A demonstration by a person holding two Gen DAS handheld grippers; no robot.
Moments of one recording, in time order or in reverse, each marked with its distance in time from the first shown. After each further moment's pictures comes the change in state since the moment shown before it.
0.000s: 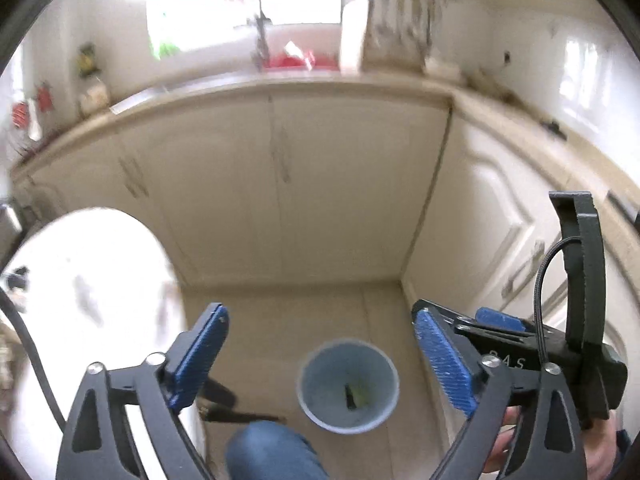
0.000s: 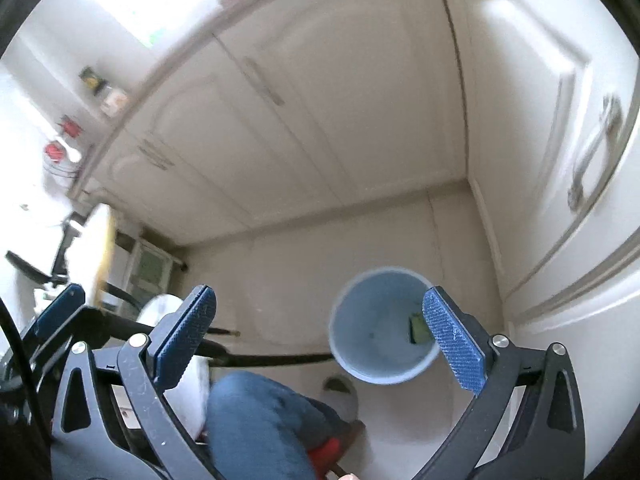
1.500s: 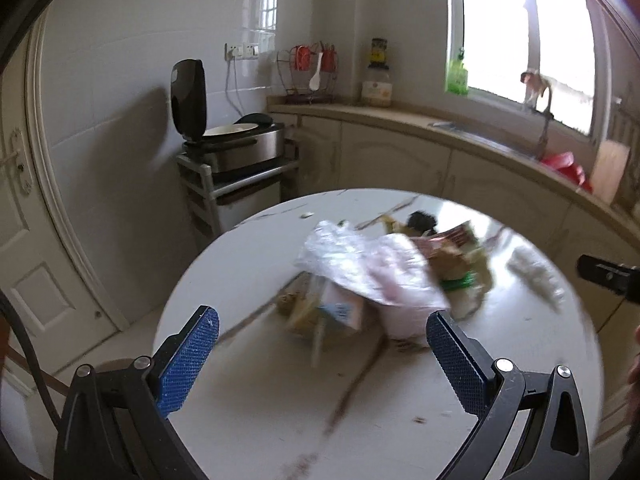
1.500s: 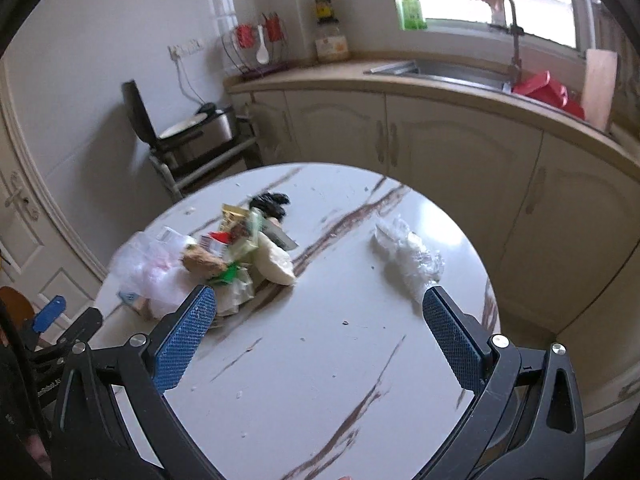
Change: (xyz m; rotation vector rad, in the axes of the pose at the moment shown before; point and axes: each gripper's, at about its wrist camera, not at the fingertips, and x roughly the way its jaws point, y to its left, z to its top) left arm -0.326 0.131 -0.218 -0.501 -0.112 0.590; right arm -0.012 0.392 -0.090 -0.663 -0.025 0.170
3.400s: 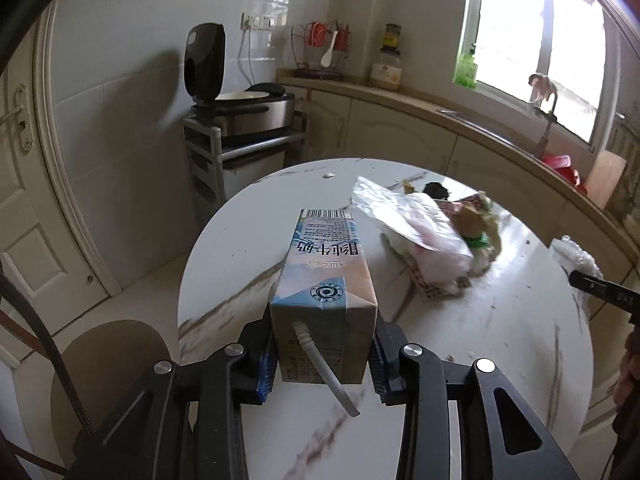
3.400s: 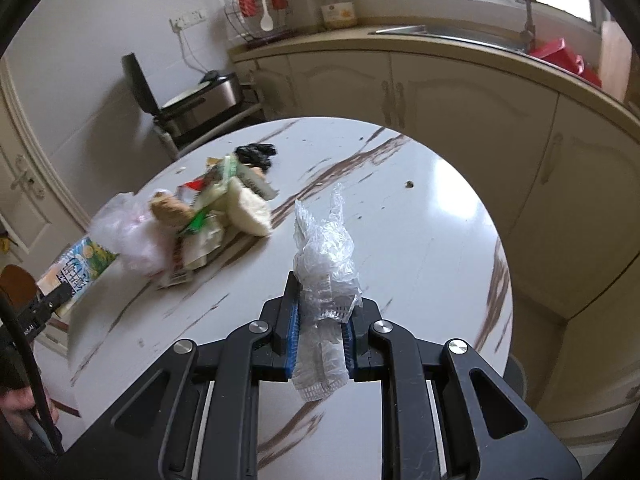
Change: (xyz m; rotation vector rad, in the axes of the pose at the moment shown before) left arm 0.036 0.070 -0.009 -0.025 0.079 -0.139; right arm 0.011 -0.033 -0.025 -0.018 0.092 0.079
